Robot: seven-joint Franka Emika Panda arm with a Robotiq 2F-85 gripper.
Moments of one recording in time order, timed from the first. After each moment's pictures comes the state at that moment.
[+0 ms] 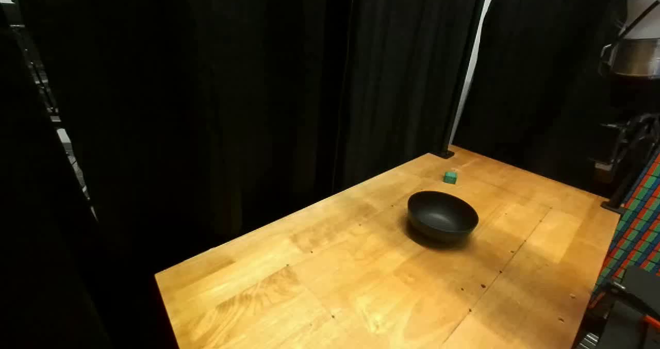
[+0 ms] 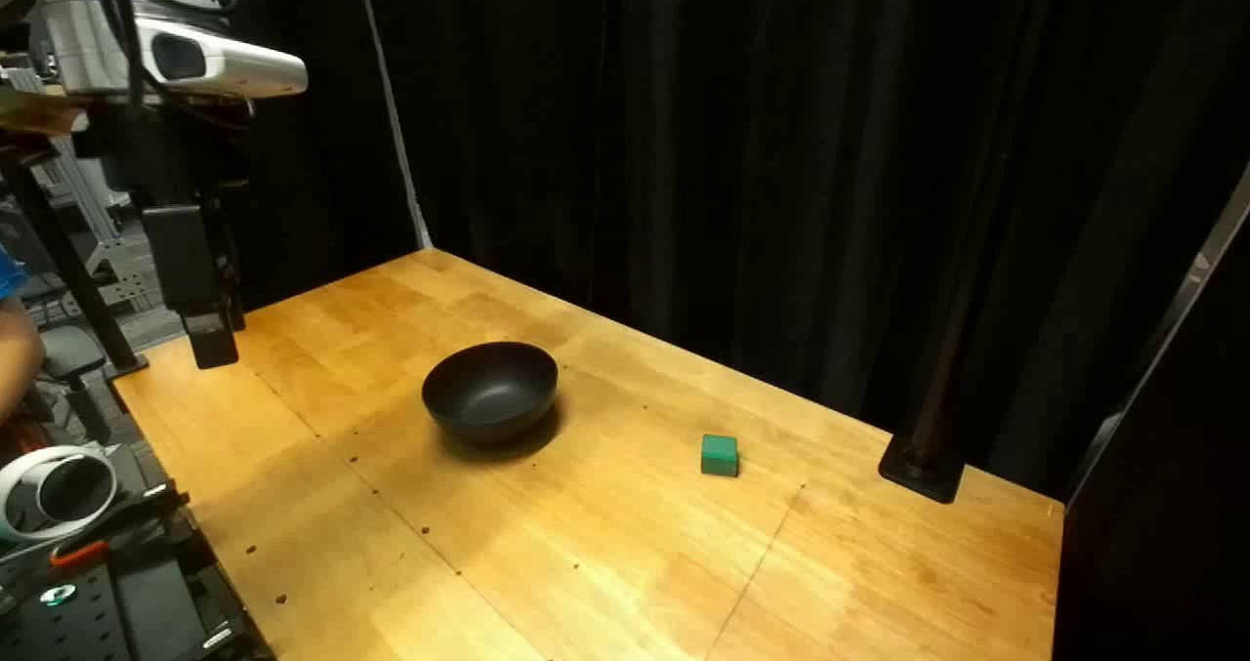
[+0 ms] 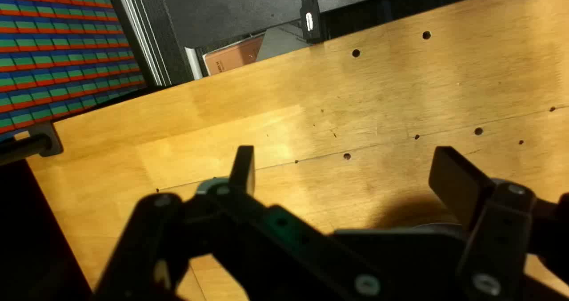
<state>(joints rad) -0.14 -0.61 0.08 -2.75 -0.19 2.01 0.23</state>
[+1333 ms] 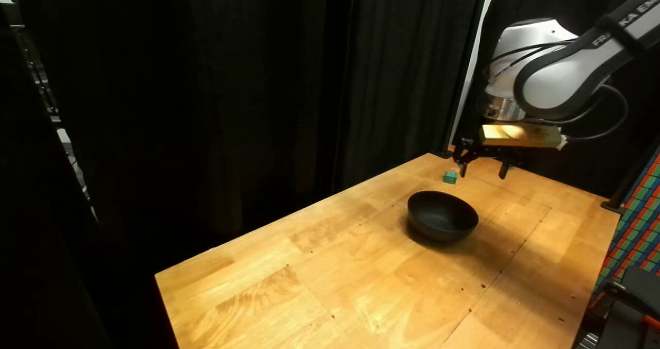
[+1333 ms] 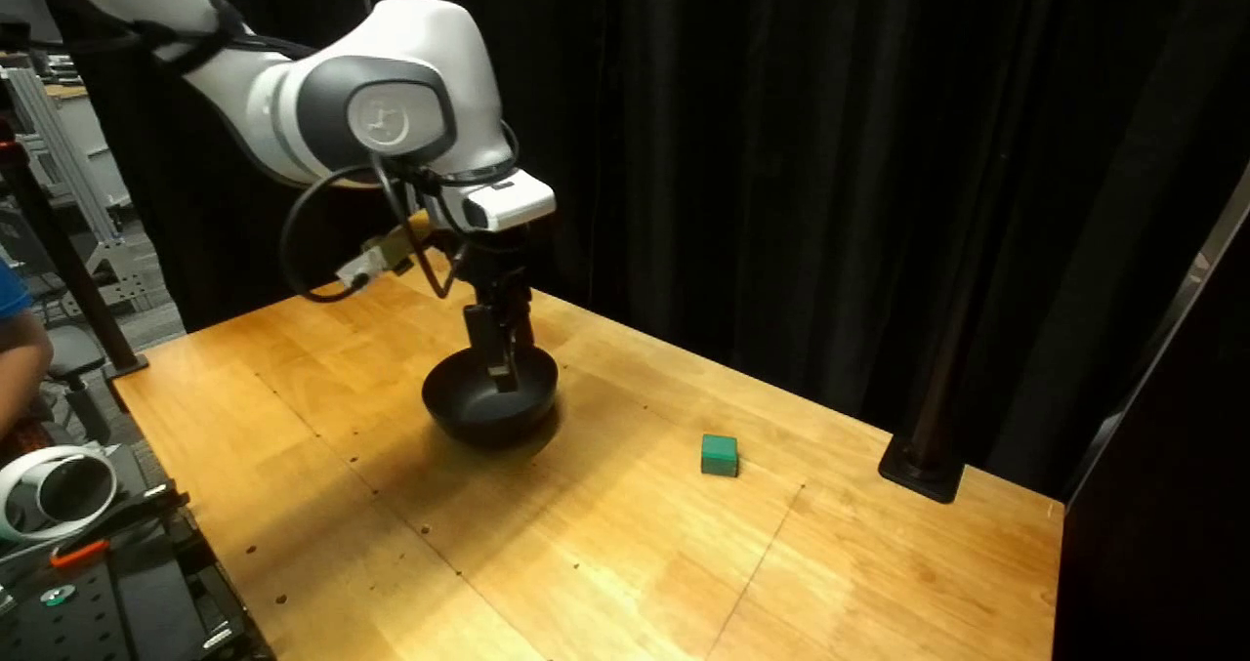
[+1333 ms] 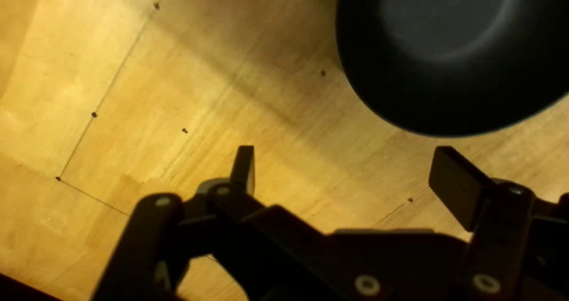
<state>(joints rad) -0.14 0.20 0.00 -2.31 -0.26 2.55 0.88</state>
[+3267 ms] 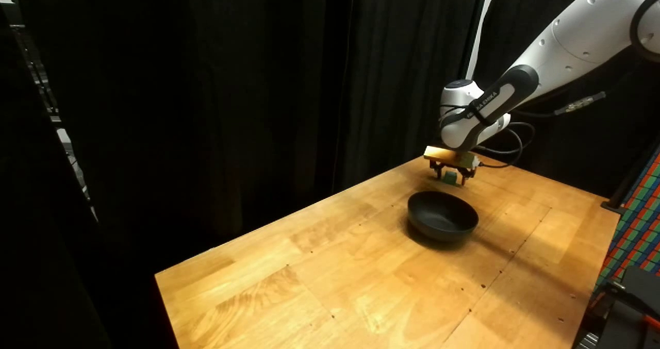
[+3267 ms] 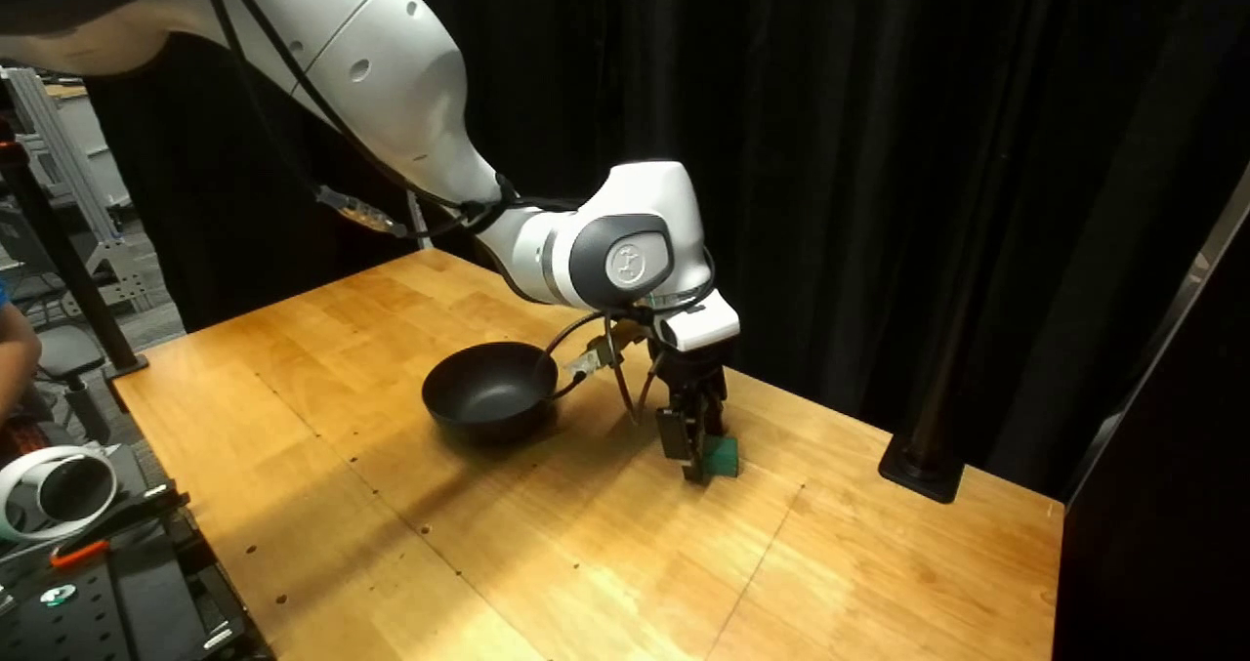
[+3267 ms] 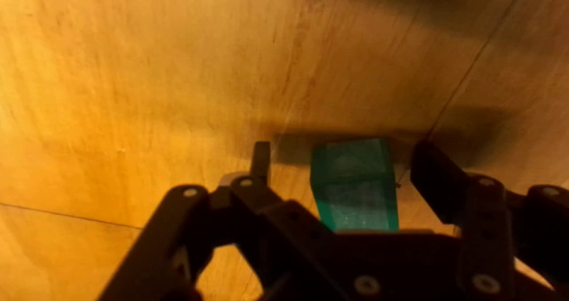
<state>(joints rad) -0.04 0.90 -0.28 -1.58 -0.14 2.51 1.16</state>
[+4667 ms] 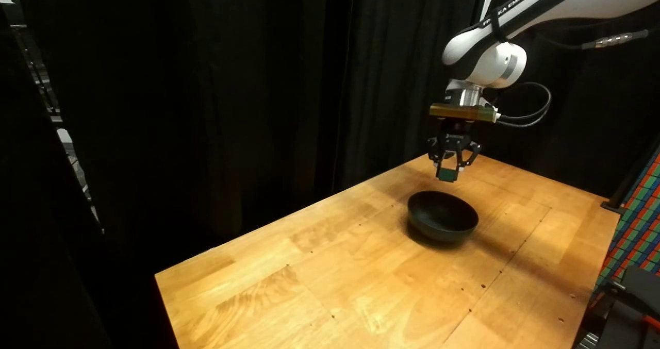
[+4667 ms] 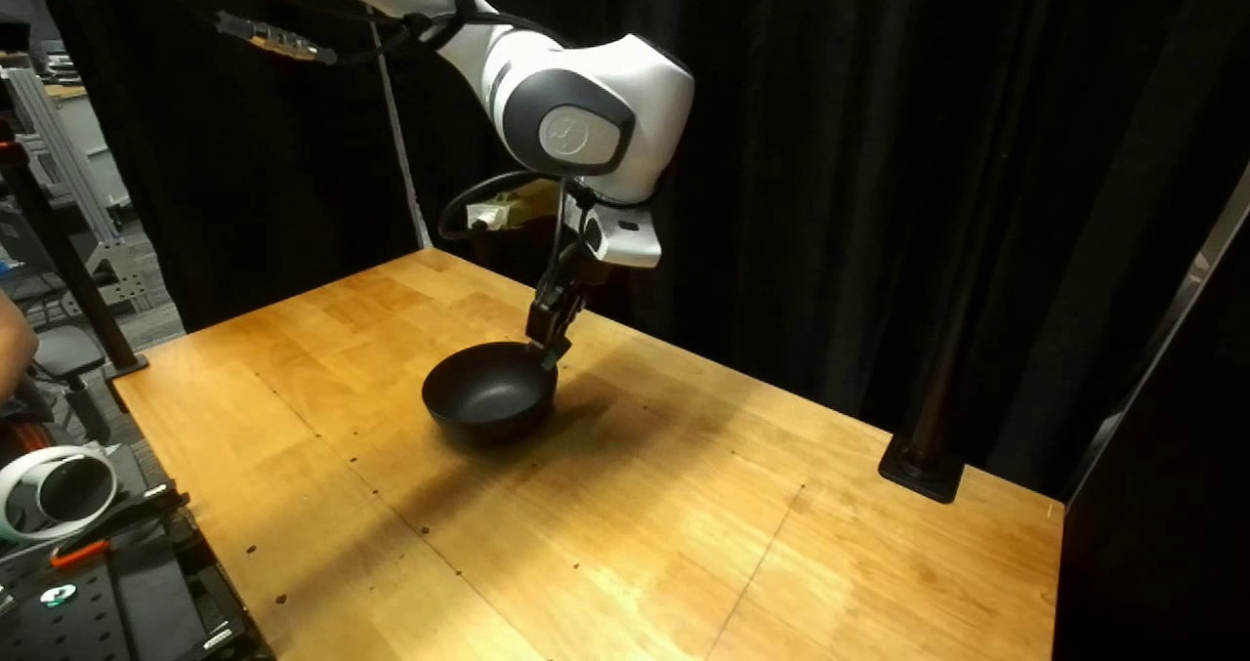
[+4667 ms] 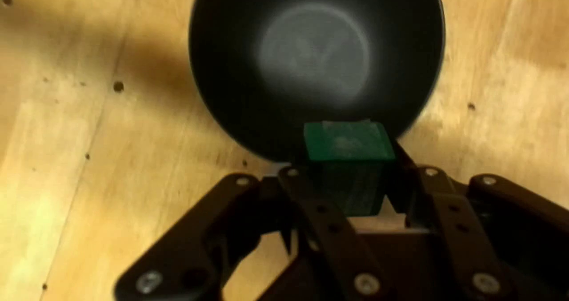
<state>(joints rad) -0.13 0.58 -0.07 -1.71 0.31 1.95 0.79</state>
